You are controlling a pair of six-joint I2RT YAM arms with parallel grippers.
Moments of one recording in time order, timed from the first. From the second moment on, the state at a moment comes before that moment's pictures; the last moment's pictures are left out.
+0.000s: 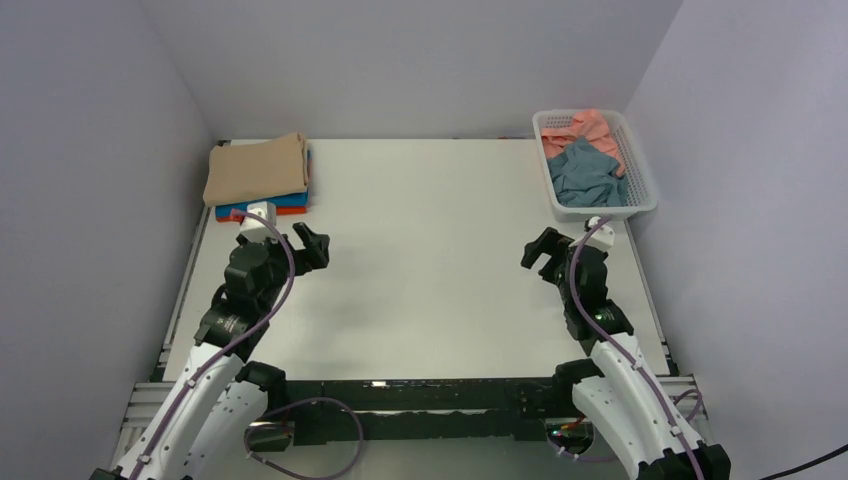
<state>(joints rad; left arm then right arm) -0.31 0.61 0.57 -0.21 -0.15 -0.42 0.20 0.66 0.43 -0.17 0.24 0.50</state>
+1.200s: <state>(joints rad) -0.31 0.71 0.57 -0.20 -0.20 -0.40 -0.17 2.10 1.79 -0.48 0.28 0.42</state>
